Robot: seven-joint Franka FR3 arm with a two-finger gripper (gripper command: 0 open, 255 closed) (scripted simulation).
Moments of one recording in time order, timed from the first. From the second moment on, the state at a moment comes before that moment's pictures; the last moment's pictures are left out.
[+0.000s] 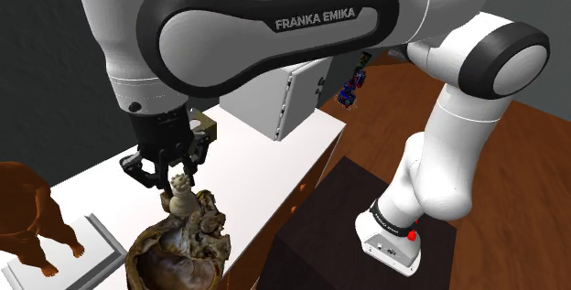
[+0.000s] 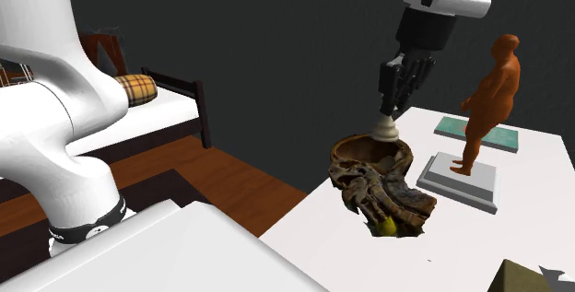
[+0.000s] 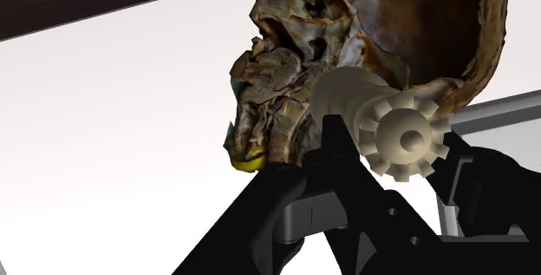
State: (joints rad) arm 0.43 0.23 0.42 -1.63 0.08 1.73 0.97
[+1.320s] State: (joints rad) arm 0.43 0.25 0.42 -1.75 0.07 1.86 0.96
